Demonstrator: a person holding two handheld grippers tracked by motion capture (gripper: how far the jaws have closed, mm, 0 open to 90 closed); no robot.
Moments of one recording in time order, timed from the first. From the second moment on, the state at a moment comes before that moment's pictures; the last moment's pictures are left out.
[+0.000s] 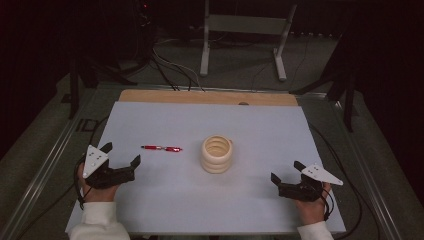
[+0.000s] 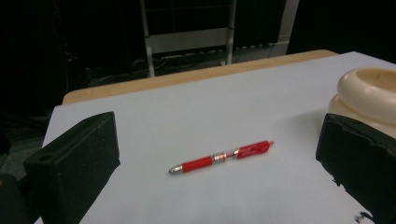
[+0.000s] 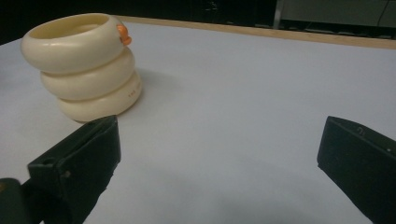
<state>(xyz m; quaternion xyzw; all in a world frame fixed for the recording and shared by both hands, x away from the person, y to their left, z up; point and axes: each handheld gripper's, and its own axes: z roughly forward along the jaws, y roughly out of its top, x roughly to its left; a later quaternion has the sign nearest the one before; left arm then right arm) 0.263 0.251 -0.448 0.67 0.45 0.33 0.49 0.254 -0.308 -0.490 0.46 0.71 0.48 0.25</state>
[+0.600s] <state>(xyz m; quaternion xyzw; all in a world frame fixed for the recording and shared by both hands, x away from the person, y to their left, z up) 0.294 0.238 -0.450 0.70 0.44 0.31 0.47 0.252 -0.314 -0.491 0.47 0.70 0.48 0.25</state>
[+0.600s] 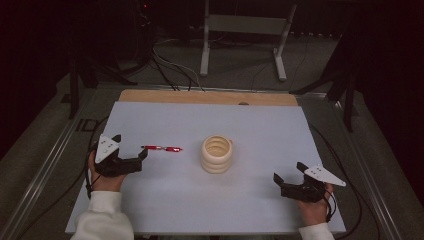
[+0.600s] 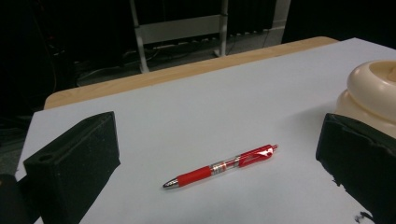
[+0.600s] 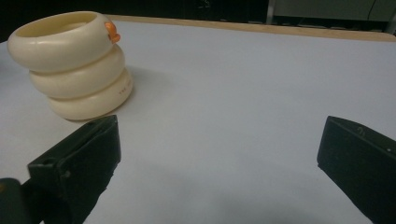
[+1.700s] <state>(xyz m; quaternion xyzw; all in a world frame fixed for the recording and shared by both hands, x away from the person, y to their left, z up) 0.352 0.189 -0.470 0.73 0.45 0.28 0.44 0.253 -0.315 -0.493 0.48 0.70 0.47 0.25</state>
